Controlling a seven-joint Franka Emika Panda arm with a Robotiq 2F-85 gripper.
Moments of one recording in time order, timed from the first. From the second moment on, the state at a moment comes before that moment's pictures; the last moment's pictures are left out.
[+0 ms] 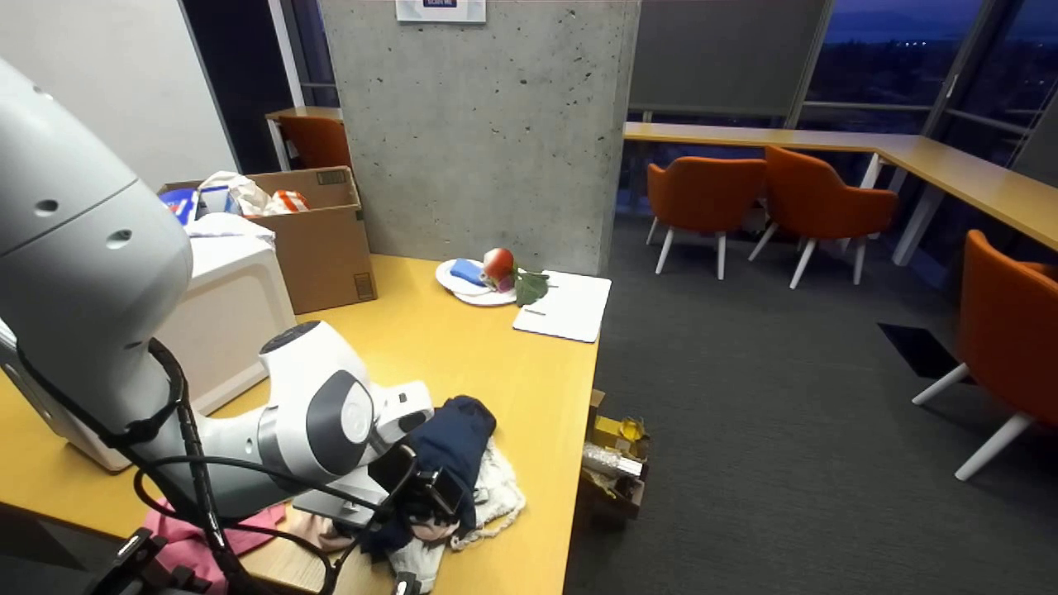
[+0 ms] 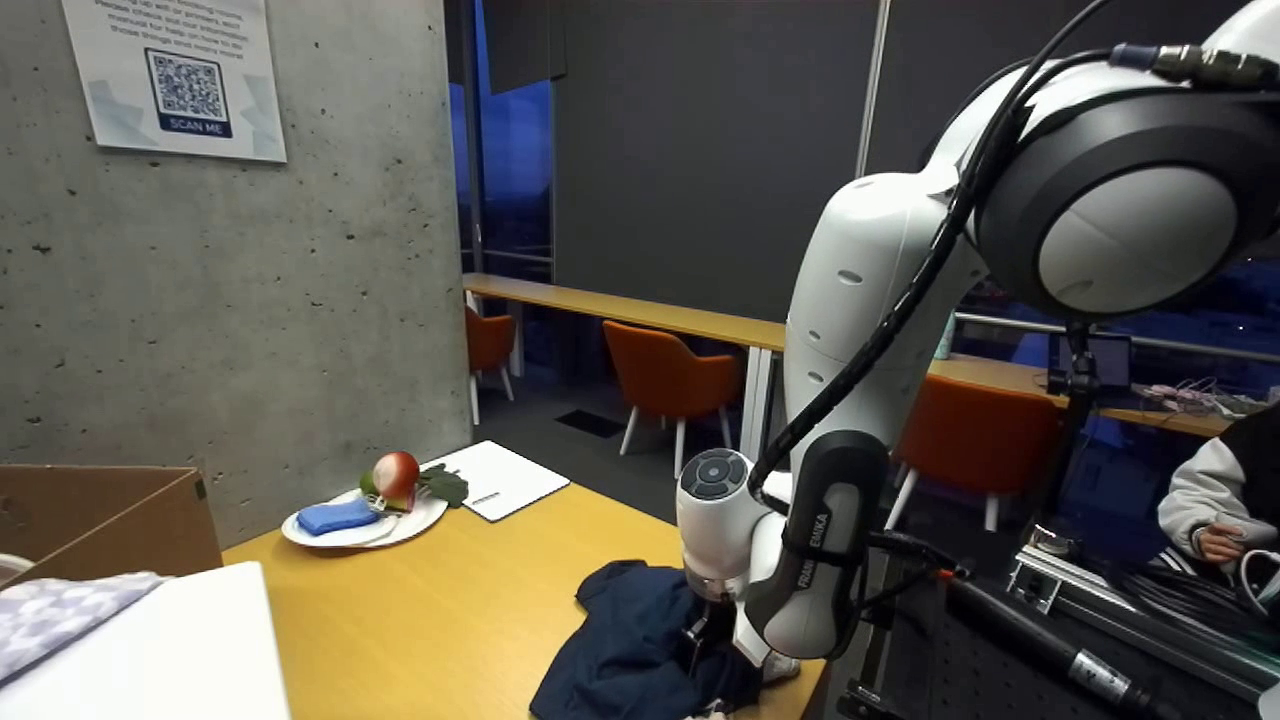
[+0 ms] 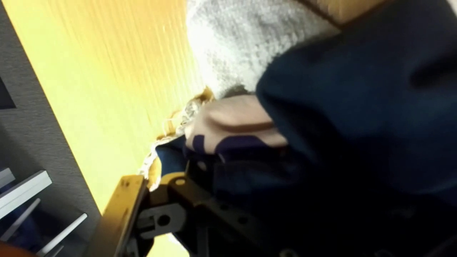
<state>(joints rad) 0.47 1.14 -0.41 -1.95 -0.08 3.01 0.54</state>
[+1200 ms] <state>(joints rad) 0.48 1.08 -0.36 -1.89 -0.05 3.00 0.45</state>
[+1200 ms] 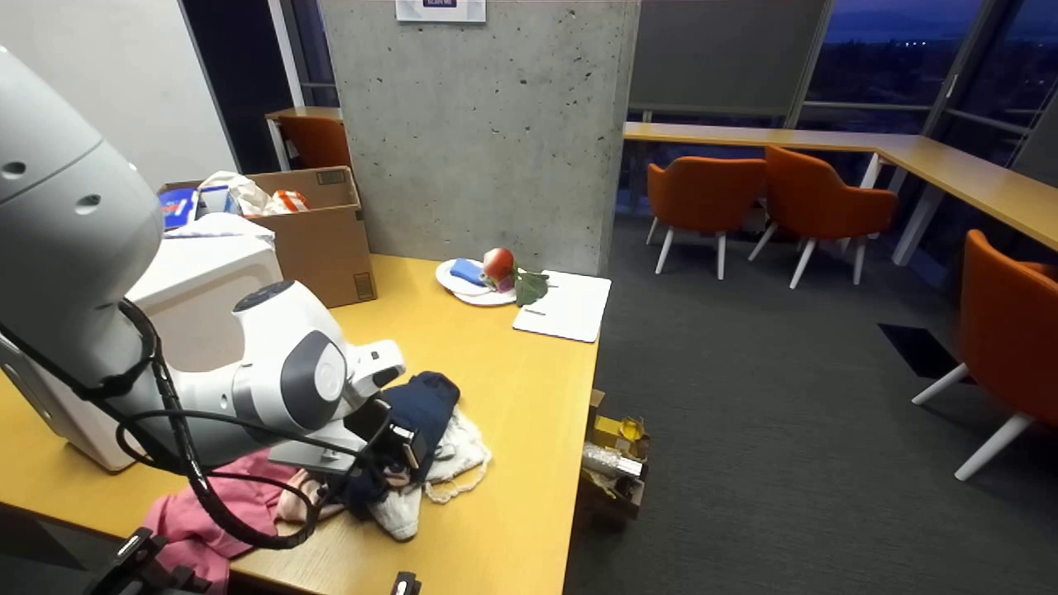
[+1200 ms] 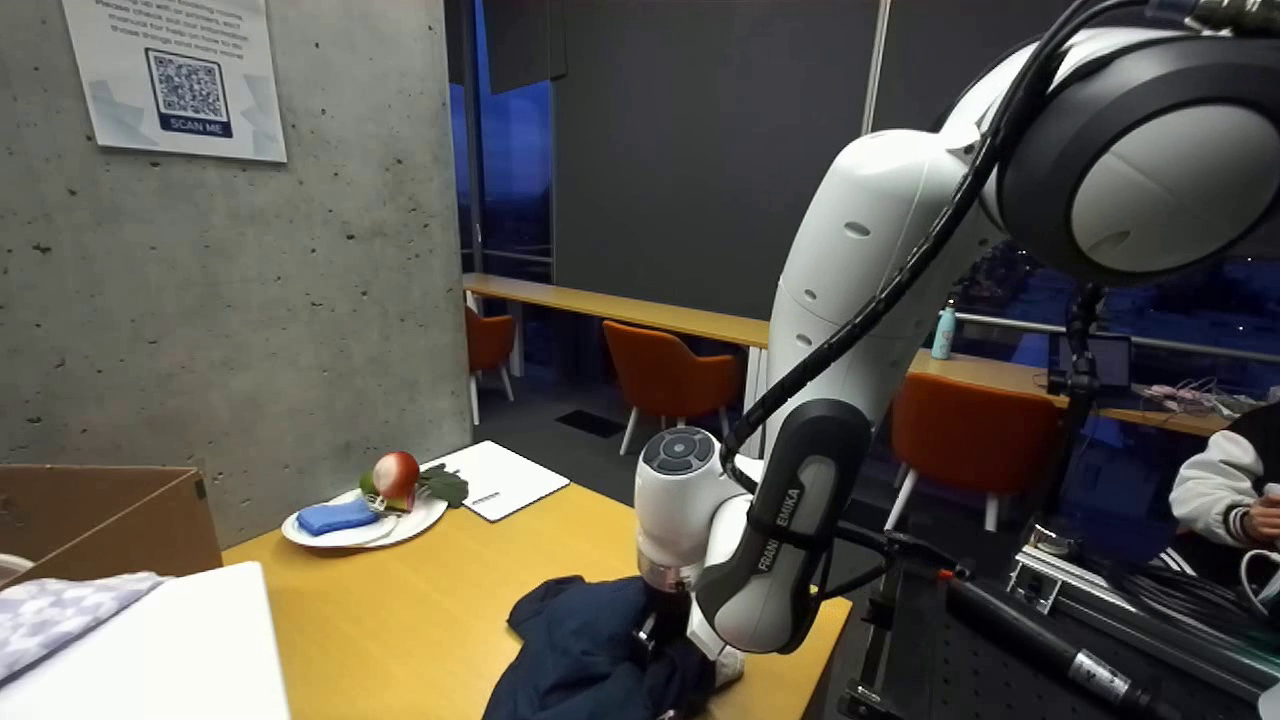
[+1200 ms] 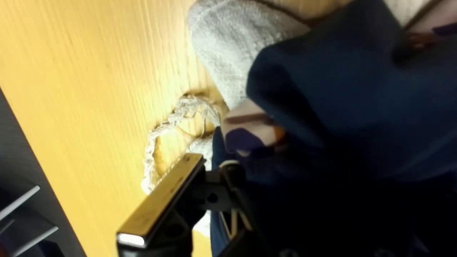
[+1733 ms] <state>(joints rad) 0.65 0.89 -0.37 -1.94 -0.05 2.91 0.45</state>
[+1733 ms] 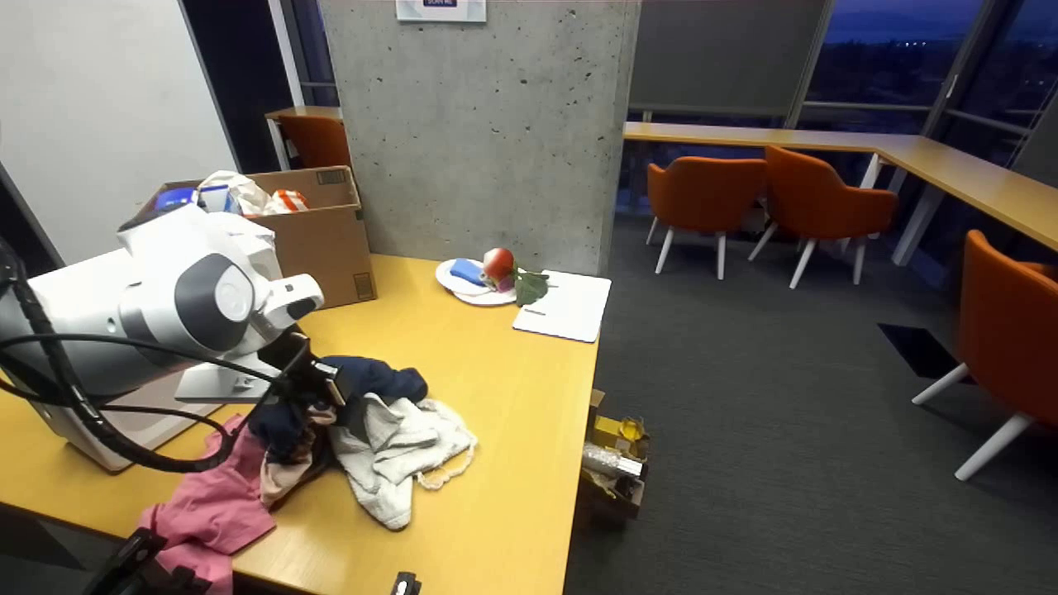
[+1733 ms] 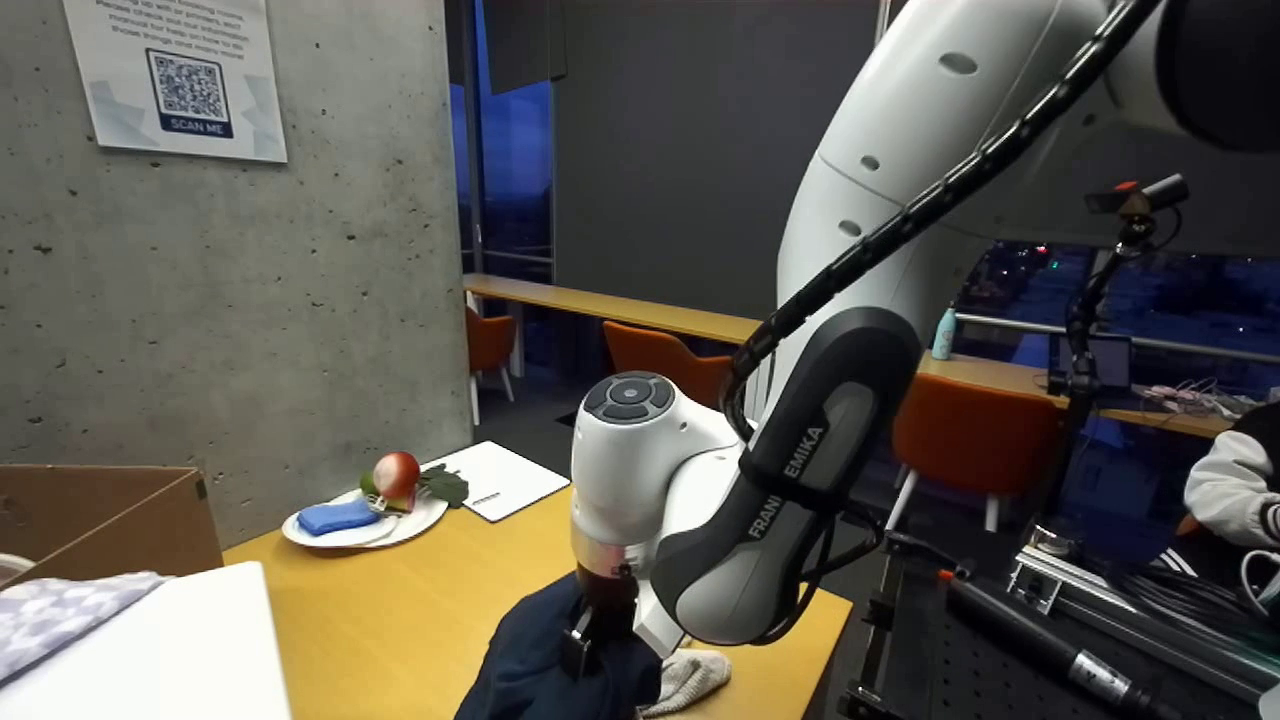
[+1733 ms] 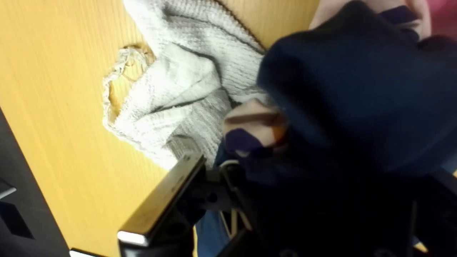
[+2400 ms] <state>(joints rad) 0.86 0.80 -0.34 -2.02 -0.06 2.85 0.47</state>
